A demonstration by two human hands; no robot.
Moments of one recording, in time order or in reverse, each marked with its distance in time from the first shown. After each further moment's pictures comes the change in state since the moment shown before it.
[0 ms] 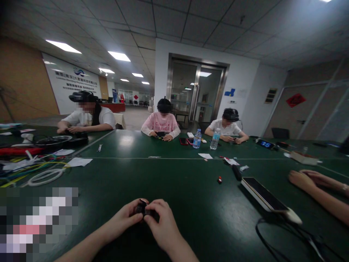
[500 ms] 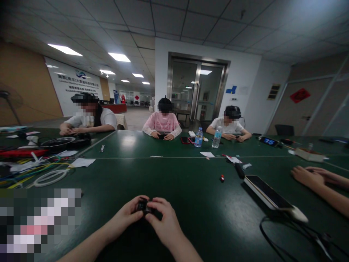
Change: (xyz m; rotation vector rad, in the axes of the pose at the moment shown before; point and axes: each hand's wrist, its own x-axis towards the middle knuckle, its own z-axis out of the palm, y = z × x) left_hand -0.002 0.002 -0.001 -0.092 0.070 -0.010; right_hand 0.003 0.012 0.006 0.046 -0.011 0.067
